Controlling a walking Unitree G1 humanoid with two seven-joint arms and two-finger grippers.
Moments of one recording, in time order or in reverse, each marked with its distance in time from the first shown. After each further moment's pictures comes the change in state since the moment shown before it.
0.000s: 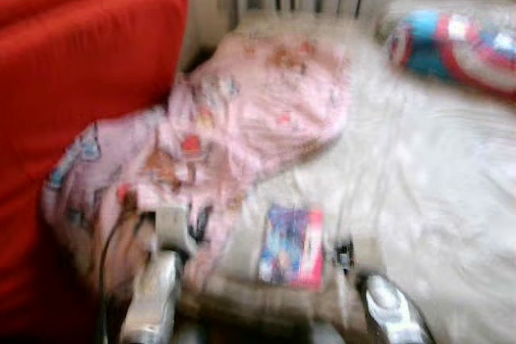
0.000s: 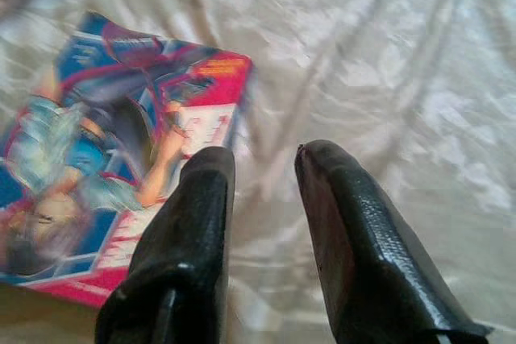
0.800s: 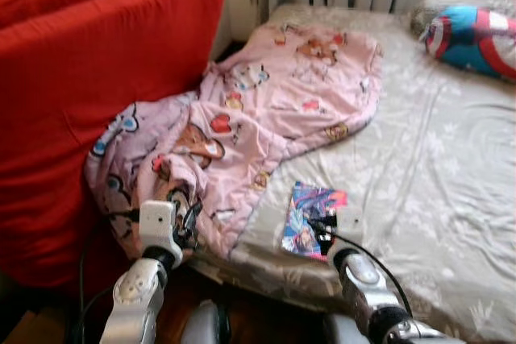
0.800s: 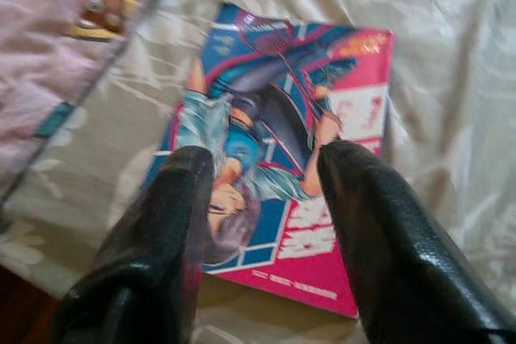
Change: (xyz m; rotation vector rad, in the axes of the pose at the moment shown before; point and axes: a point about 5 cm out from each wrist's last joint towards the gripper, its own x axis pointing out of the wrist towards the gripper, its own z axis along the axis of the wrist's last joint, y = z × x) left arm -0.016 0.006 0.021 0.033 -0.027 -0.016; right arm 0.018 0.014 0.029 0.138 0.017 -0.016
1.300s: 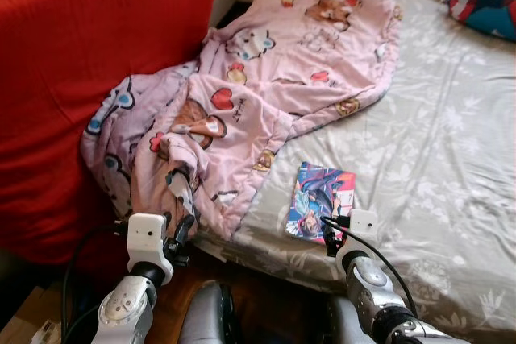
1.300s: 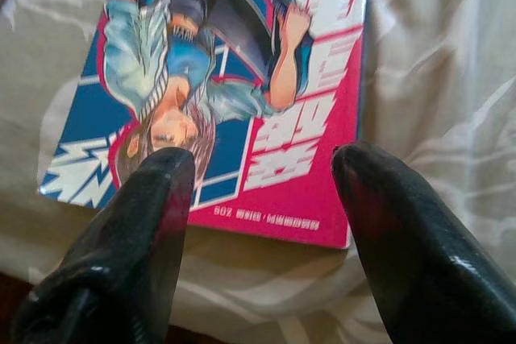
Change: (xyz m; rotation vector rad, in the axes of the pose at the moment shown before) left arm -0.030 0.004 0.001 0.018 0.053 0.028; right arm -0.001 -0.010 -0.004 0.075 0.029 -0.078
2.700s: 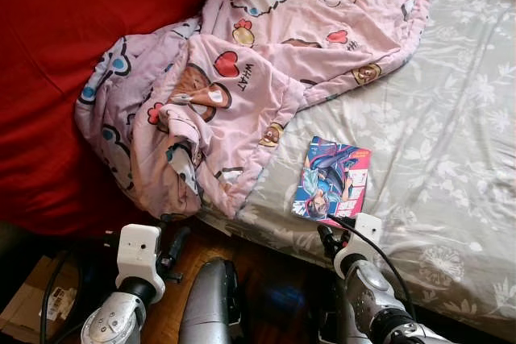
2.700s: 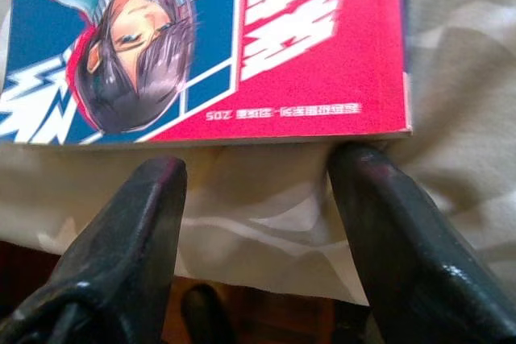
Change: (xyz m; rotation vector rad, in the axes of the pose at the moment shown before) left arm -0.028 -0.002 0.007 0.046 0.055 -0.009; right arm -0.001 0.003 -0.006 0.290 0.012 0.058
